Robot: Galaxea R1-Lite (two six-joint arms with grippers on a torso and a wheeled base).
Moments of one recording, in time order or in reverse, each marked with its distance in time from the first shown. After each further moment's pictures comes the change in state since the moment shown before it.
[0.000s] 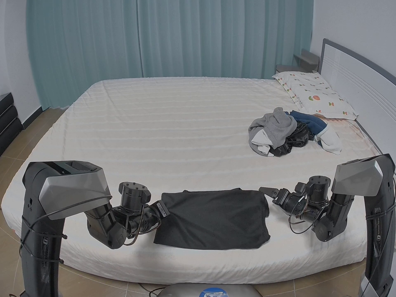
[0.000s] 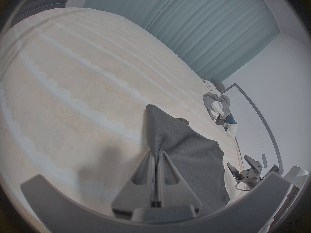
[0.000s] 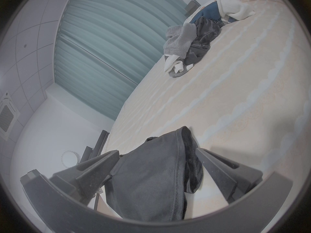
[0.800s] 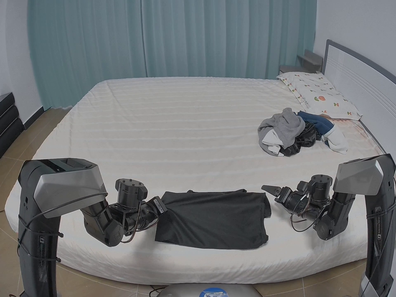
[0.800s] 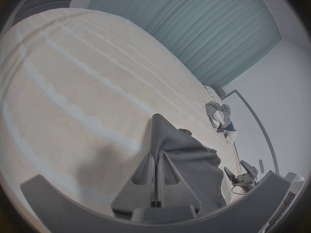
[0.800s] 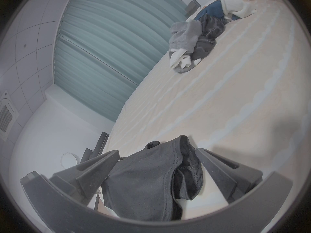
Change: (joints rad) left arm 0.024 -0.024 0.004 0.001 0.002 -0.023; right arm -0.024 0.003 -0.011 0.000 0.006 0.001
